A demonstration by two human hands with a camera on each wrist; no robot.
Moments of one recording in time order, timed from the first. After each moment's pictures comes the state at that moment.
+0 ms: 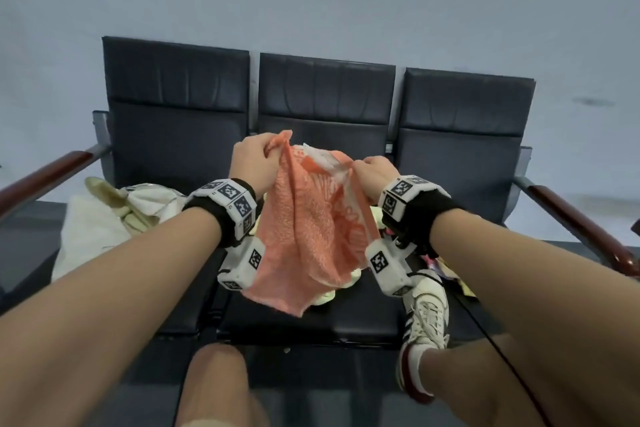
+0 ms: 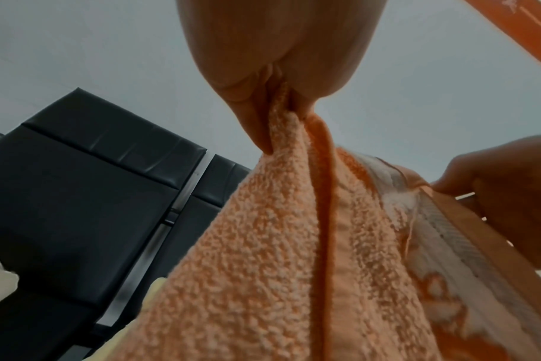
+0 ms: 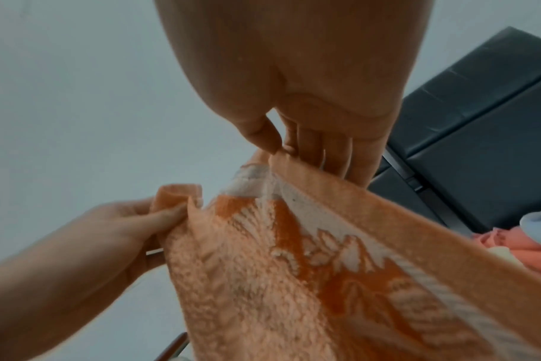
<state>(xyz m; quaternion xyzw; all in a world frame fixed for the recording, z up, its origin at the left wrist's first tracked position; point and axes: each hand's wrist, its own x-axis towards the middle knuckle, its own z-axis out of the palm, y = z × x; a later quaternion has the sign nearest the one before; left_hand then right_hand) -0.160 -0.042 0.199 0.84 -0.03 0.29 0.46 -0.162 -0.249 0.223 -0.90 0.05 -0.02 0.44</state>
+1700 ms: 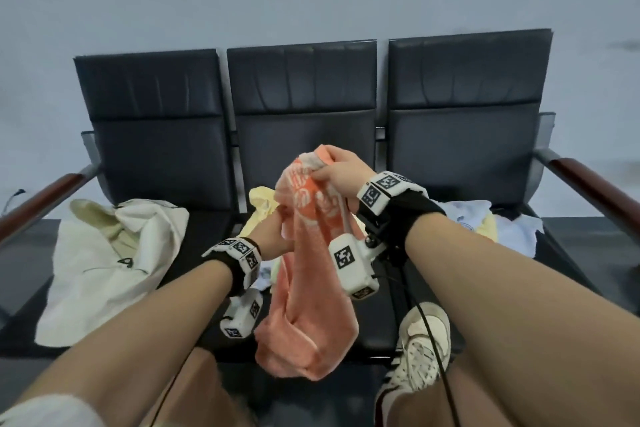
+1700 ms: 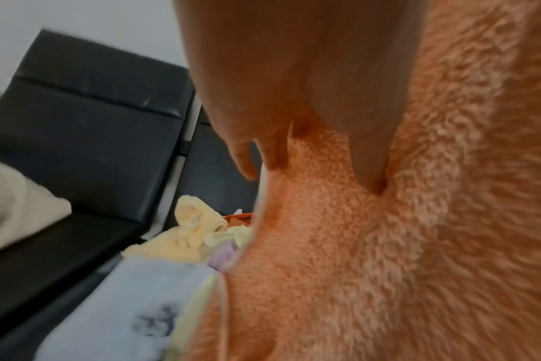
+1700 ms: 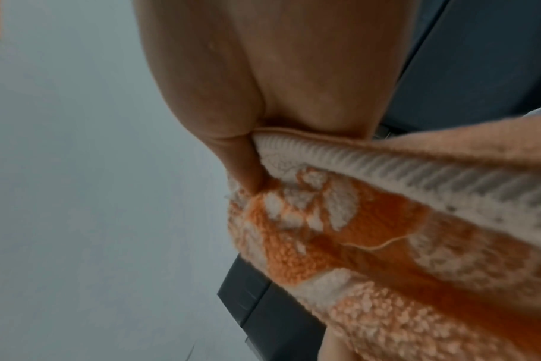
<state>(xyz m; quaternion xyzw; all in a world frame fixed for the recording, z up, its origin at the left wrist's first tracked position) -0.101 -0.135 0.077 0.95 -0.04 -0.05 0.30 -0.115 -0.324 0.210 -0.79 -0.12 0.07 0.59</state>
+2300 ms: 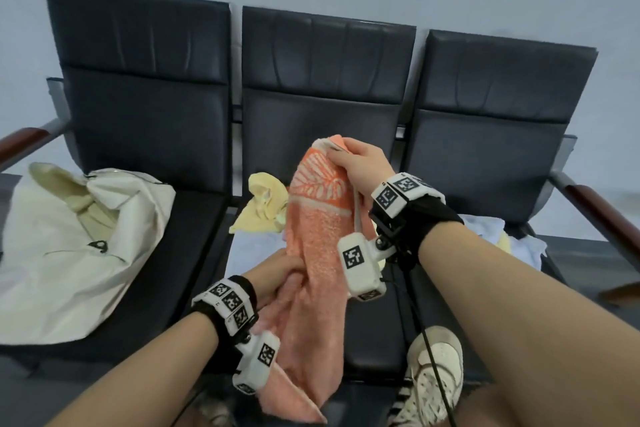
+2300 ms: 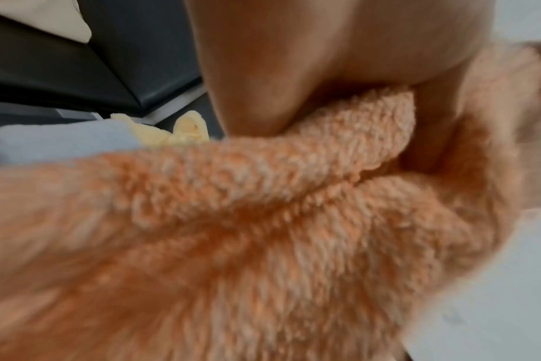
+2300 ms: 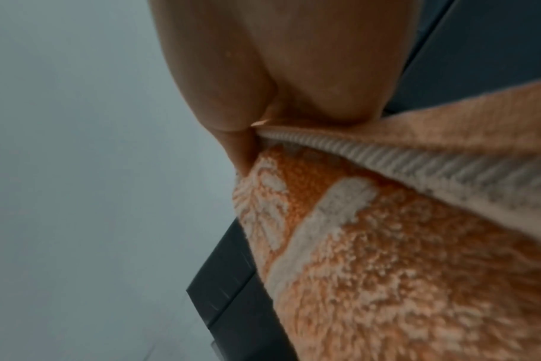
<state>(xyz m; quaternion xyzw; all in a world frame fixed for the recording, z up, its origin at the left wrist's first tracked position) -0.119 -0.113 0.041 0.63 0.04 -0.24 0.74 -0.045 -0.259 0.185 -0.78 -0.04 0.02 0.62</state>
